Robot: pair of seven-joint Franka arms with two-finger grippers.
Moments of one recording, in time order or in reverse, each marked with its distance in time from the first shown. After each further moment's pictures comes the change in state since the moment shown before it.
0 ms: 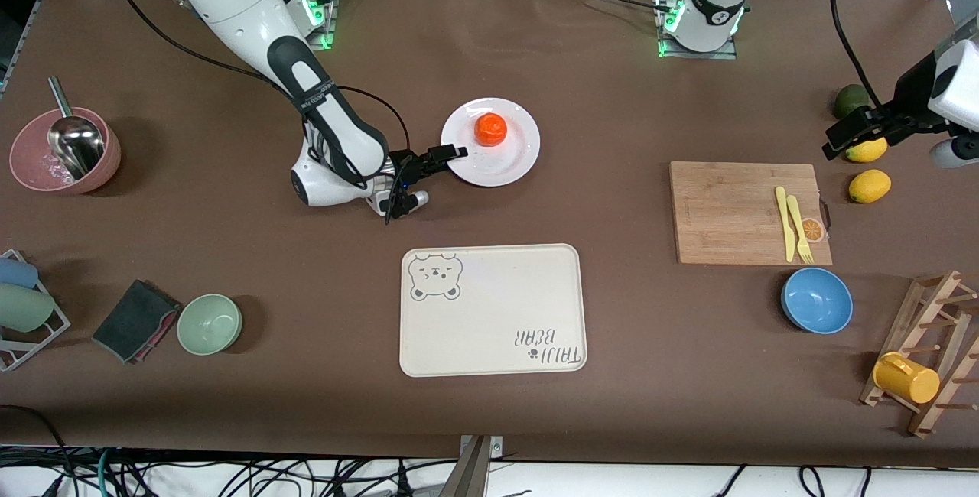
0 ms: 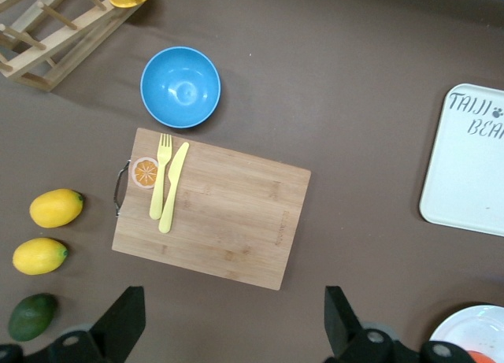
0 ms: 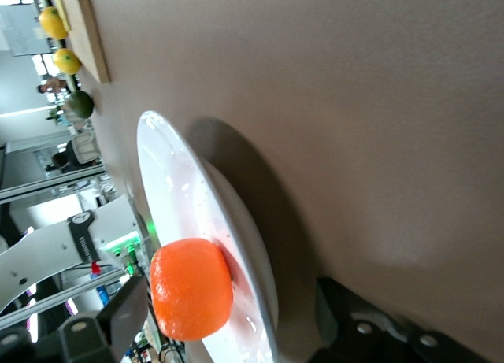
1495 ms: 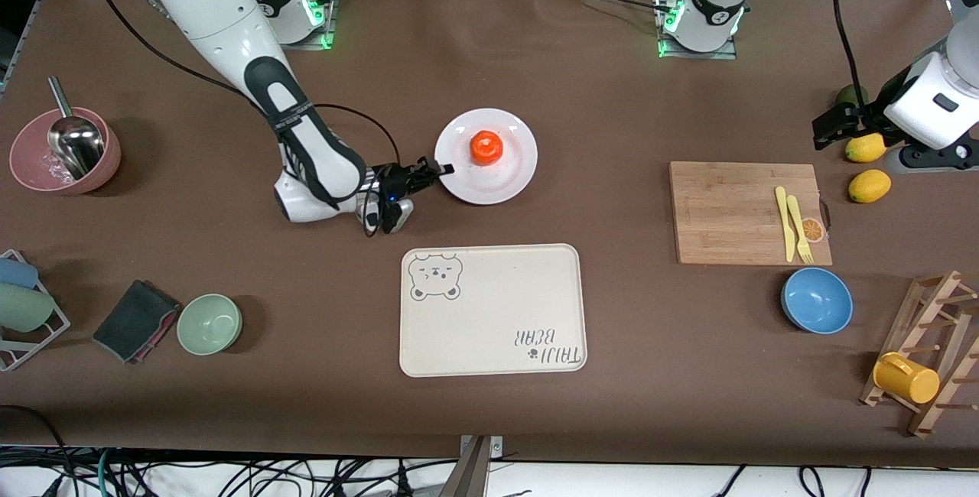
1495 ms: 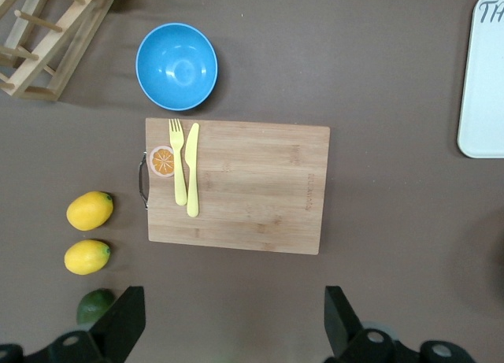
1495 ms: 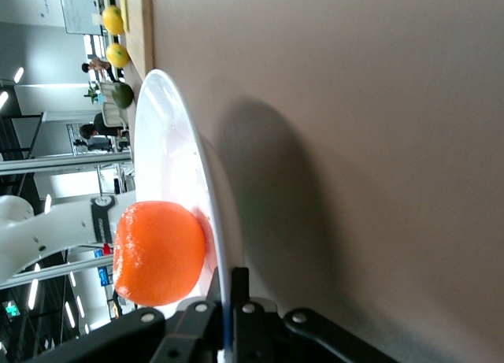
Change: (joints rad) left arm 0.024 0.067 -0.064 0.072 0.054 -0.120 0.124; right arm -0.088 0.042 -0.008 0.098 -0.022 -0.089 -0.160
